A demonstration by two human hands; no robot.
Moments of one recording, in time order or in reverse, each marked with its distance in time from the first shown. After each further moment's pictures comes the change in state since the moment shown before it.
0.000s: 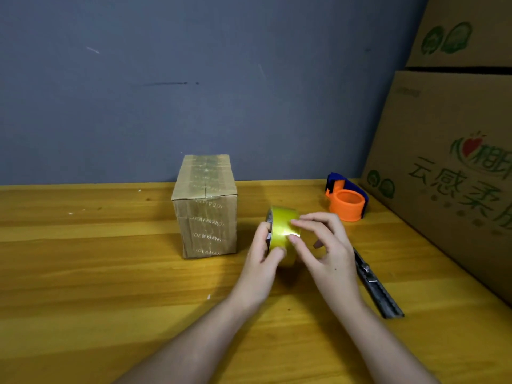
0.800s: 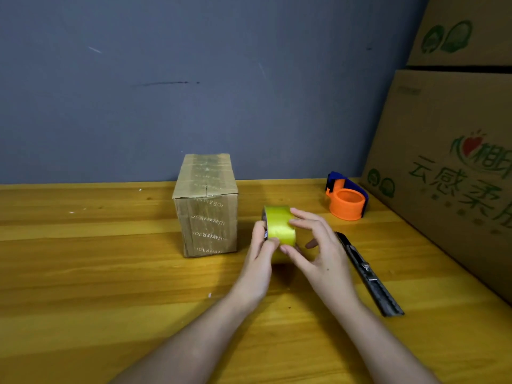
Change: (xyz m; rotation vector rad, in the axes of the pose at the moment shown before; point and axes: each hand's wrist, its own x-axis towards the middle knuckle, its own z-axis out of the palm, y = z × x) left_hand 0.003 -0.005 0.000 -0.098 0.043 -0.062; right_hand -0.002 0.006 0.006 0.025 -0.107 -0.009
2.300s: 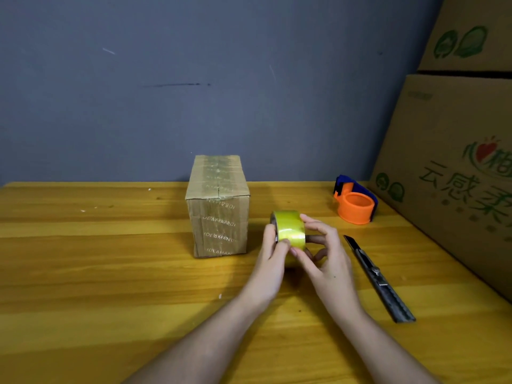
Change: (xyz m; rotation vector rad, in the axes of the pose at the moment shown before) left_hand 0.002 0.002 0.000 0.040 0.005 -0.076; right_hand -0.008 -0.003 0.013 0.110 0.036 0.080
